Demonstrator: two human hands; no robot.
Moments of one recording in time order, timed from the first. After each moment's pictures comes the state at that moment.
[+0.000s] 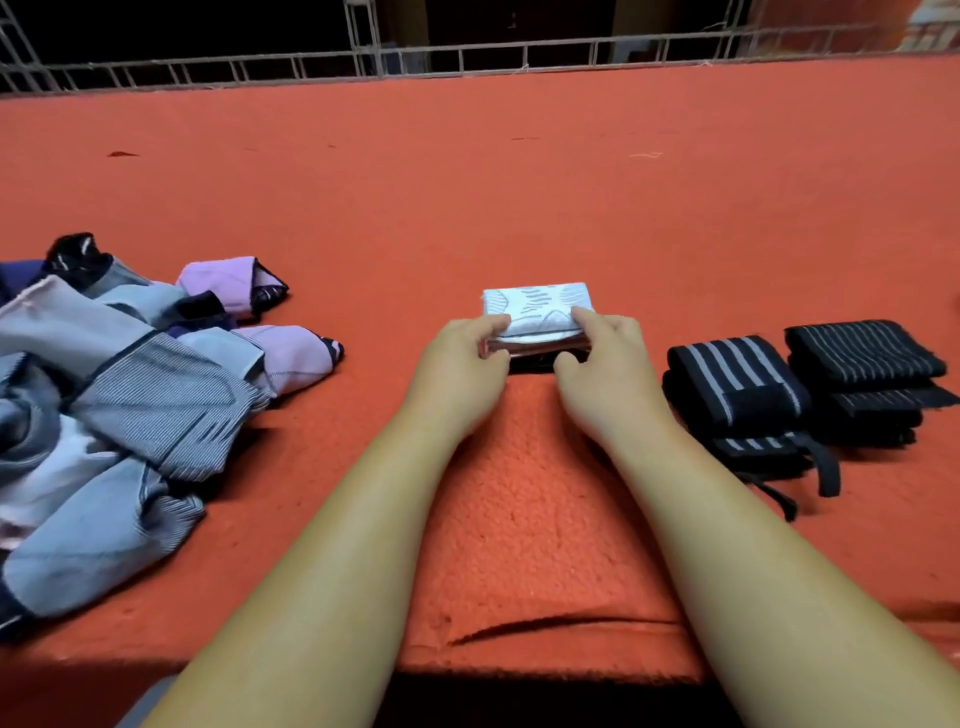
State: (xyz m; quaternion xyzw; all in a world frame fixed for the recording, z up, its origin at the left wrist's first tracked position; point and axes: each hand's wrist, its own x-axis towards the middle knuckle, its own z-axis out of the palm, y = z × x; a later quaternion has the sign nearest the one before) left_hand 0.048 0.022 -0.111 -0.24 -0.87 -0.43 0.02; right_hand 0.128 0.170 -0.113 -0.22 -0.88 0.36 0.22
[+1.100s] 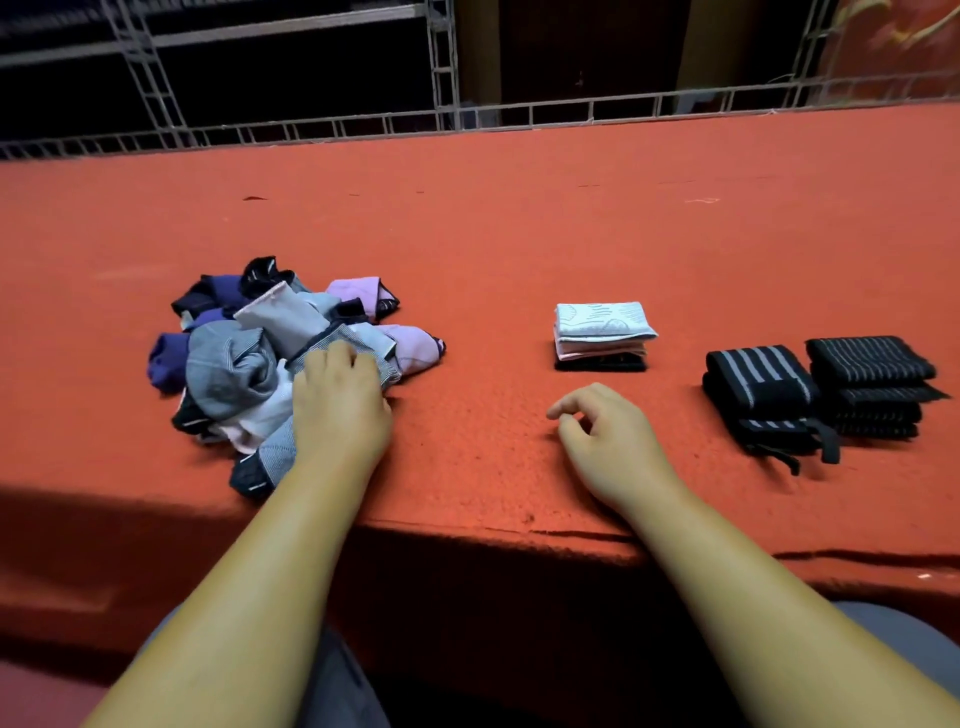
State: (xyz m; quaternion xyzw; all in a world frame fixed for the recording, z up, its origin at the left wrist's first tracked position) left_hand 0.096 -0.189 -0.095 -0.09 -0.95 -0.02 0.29; right_hand 0.204 0.087 -0.129 -0.01 -0.90 0.36 0.26
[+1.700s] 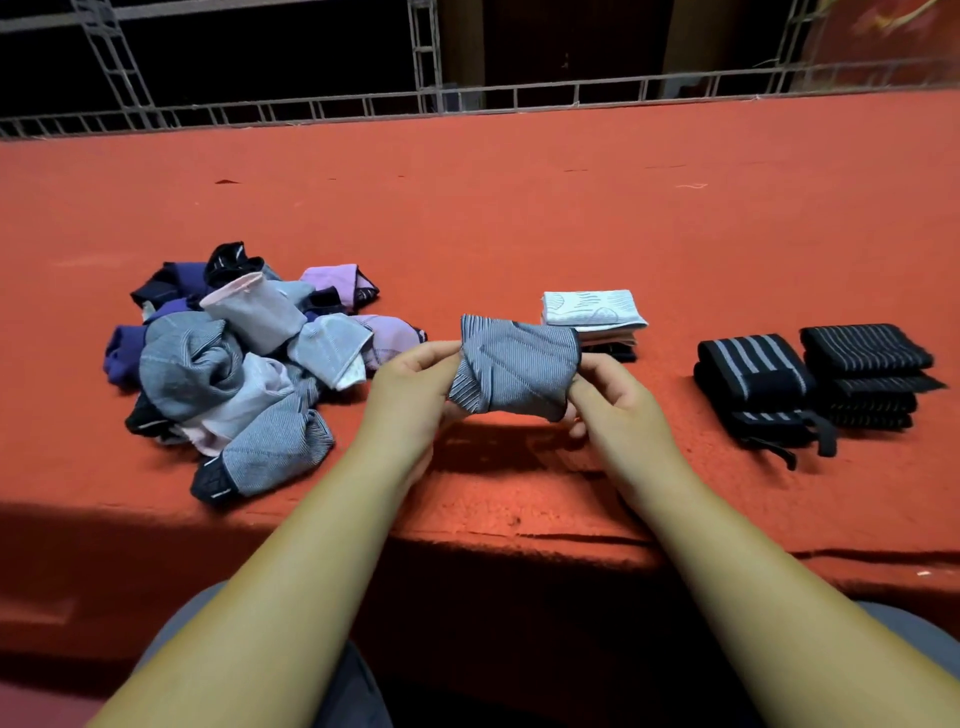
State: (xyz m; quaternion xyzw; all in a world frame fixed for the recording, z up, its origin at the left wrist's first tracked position) left_hand 0.135 -0.098 -0.078 -0.07 -0.62 -0.78 -0.07; right_hand 0.204 0.088 -0.114 -0.05 -0.73 0.64 0.23
